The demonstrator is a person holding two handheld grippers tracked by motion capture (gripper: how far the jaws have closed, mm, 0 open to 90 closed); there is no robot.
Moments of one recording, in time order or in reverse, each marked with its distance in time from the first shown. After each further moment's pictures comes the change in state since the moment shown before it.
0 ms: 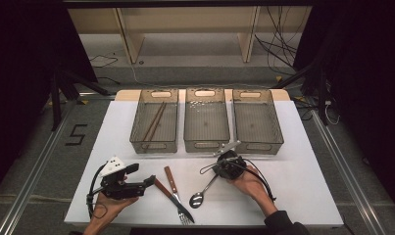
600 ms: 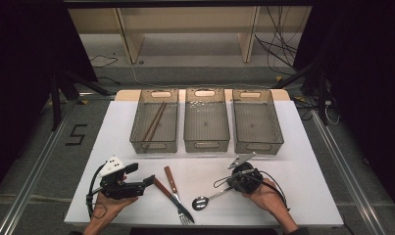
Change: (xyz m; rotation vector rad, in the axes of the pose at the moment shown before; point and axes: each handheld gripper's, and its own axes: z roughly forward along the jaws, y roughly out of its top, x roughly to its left) left arm 0.001 0.000 -0.001 -0.003 0.004 0.002; right arm 0.010 -0.039 -0.037 0.067 0.000 0.016
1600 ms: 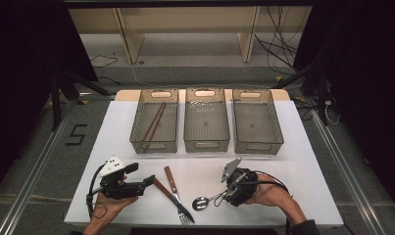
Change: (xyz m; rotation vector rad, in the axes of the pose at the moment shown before) left arm 0.000 0.000 0.000 -0.004 -0.001 -0.002; right arm 0.015 0.015 -0.004 0.153 0.076 -0.404
